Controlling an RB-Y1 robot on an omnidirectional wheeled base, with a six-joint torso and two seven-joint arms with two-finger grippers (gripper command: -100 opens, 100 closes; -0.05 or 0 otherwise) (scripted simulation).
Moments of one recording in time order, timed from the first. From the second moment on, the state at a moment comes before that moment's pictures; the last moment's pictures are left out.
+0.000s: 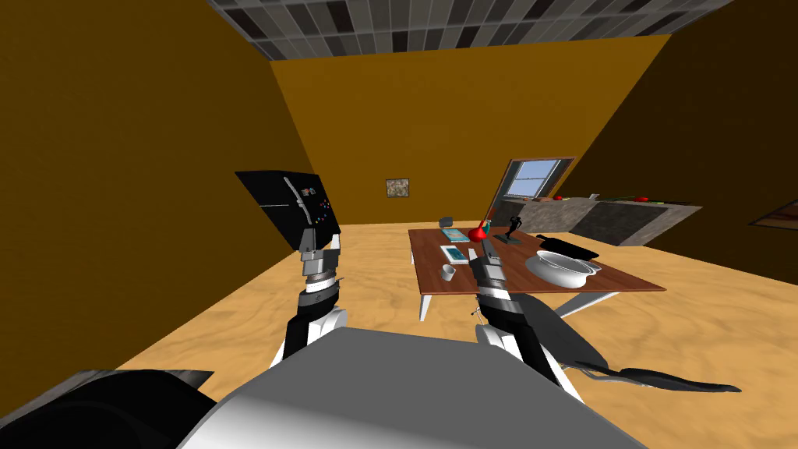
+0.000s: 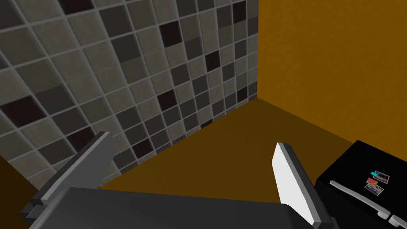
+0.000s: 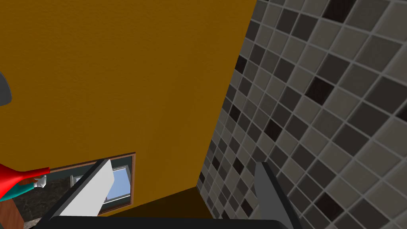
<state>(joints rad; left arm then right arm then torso) 0.54 -0.02 -0.02 -2.37 0.09 -0.60 -0.15 0.52 -0.03 0.02 -2.26 -0.01 -0.35 0.06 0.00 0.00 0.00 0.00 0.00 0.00</state>
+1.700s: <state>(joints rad) 0.54 -0.02 -0.02 -2.37 0.09 -0.60 -0.15 0.35 -0.15 -0.06 -1.93 -0.45 -0.11 -0.04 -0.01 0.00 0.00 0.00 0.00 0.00</state>
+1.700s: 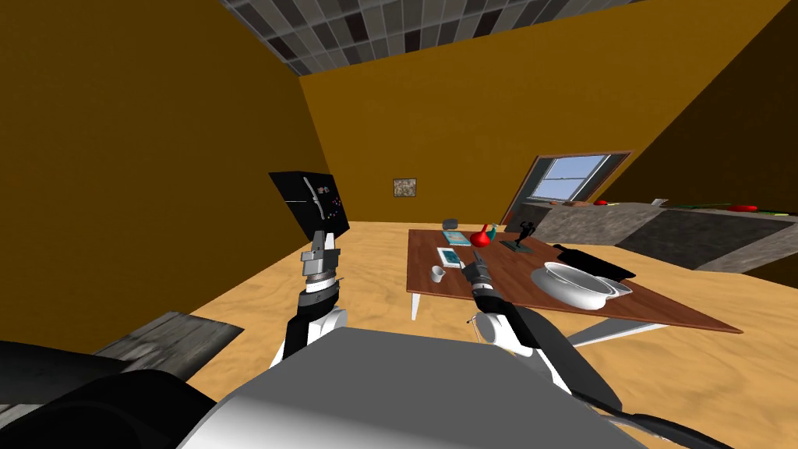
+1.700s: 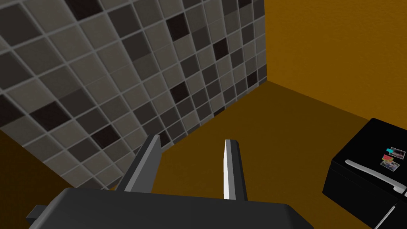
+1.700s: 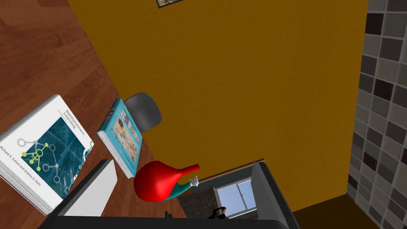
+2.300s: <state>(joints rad) 0.54 -0.02 -0.02 -2.37 0.09 -0.60 -0.15 0.26 -0.16 -0.11 -1.79 -0.62 -0.01 -0.07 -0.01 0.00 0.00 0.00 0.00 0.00</state>
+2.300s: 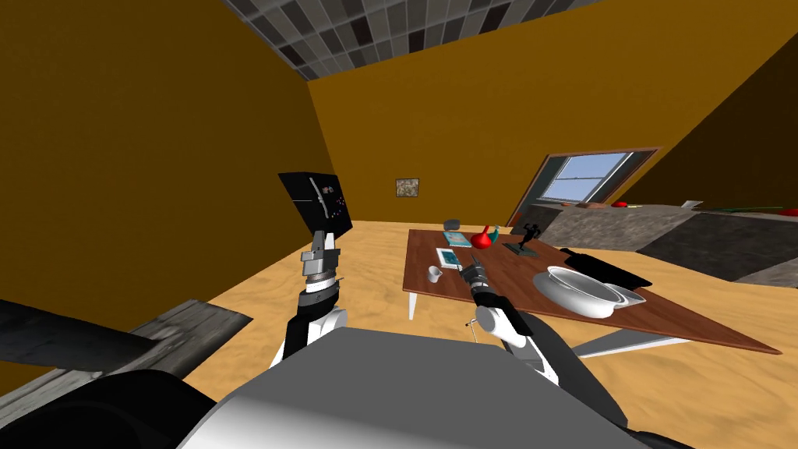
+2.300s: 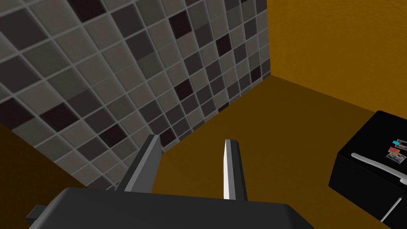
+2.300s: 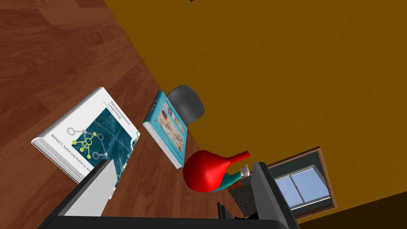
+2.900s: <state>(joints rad) 0.54 -0.02 -0.02 -2.37 0.09 -0.60 -0.15 0.18 -0.18 -0.16 -1.62 -0.79 0.11 -0.10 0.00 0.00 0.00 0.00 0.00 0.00</state>
